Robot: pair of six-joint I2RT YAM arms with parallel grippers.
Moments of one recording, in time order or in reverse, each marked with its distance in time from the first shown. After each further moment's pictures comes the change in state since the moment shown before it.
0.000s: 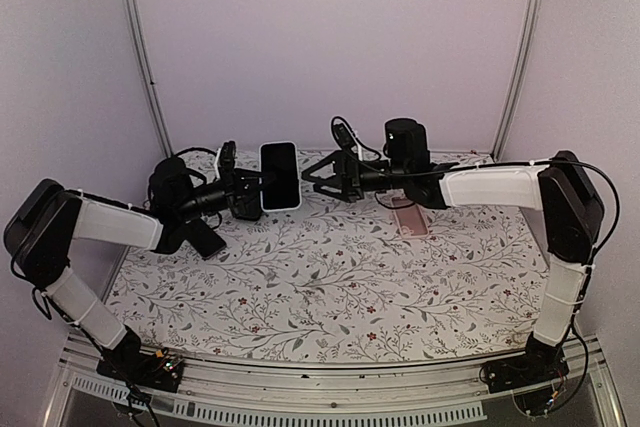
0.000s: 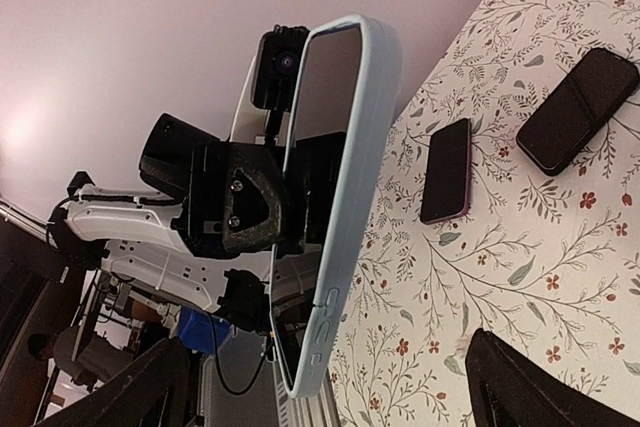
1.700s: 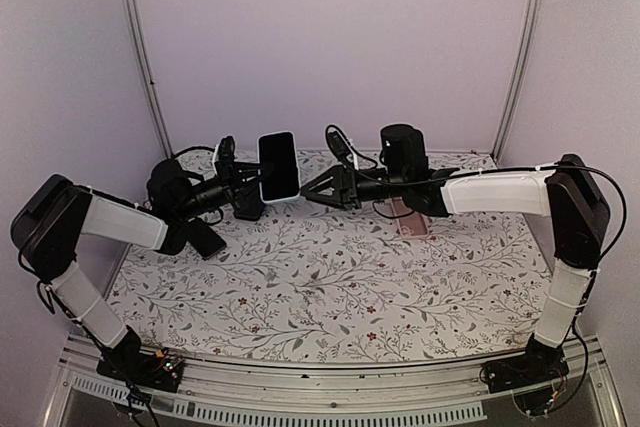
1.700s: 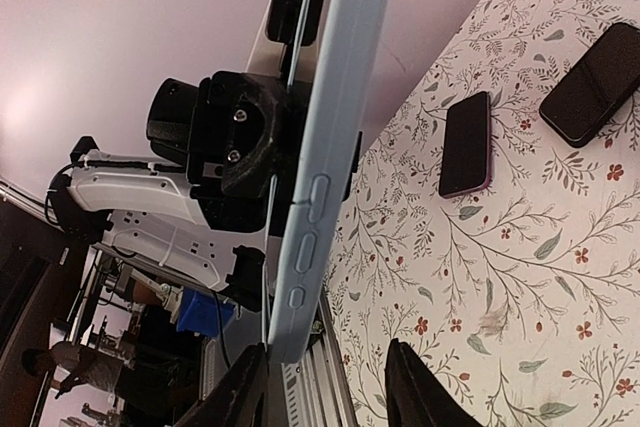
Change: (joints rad) left arm 0.005 0.055 0.003 0.210 -0.005 -0.157; right arm 0.049 -0.048 -0.049 -0.025 0.019 -0.018
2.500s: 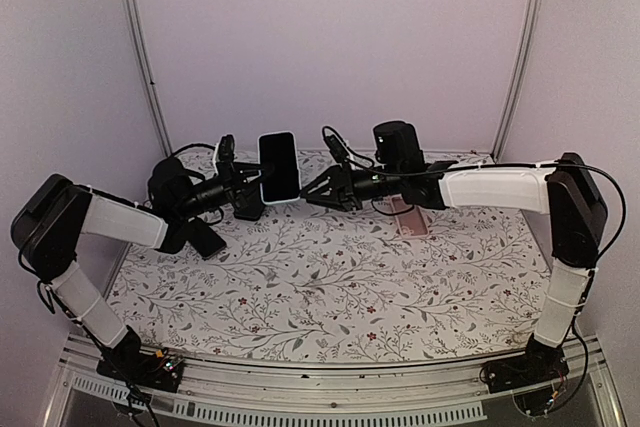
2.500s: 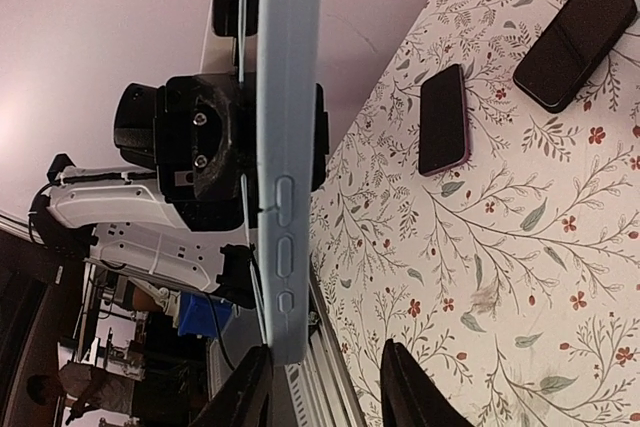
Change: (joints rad) left arm -0.005 0.000 0.010 -0.028 0.014 0.078; right arm 0.000 0.017 0.067 -0.159 0.034 0.006
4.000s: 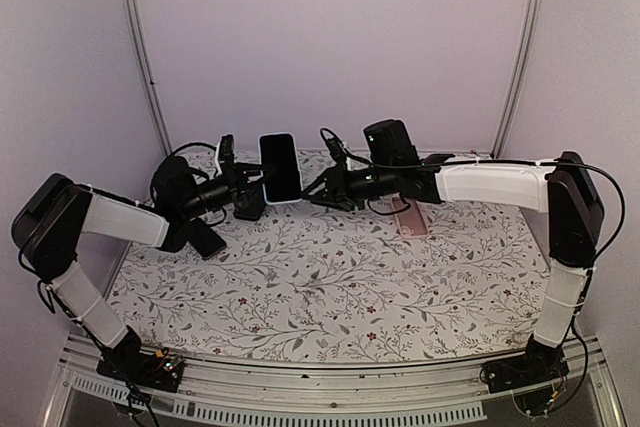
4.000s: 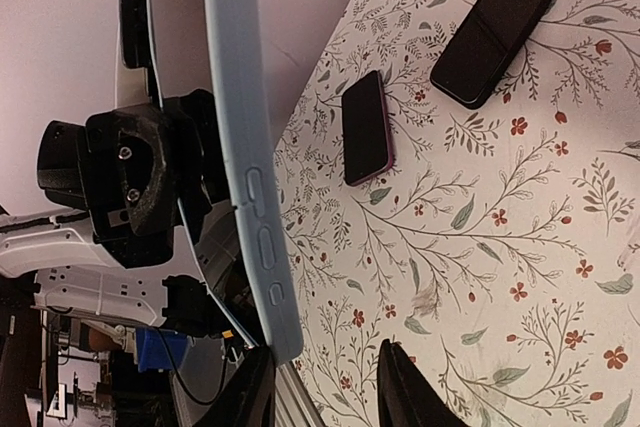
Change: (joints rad) left arm -0.013 -0.001 0.017 -0.085 -0.069 0.110; right arm 0.014 0.022 0.082 -0.221 0.192 -0.051
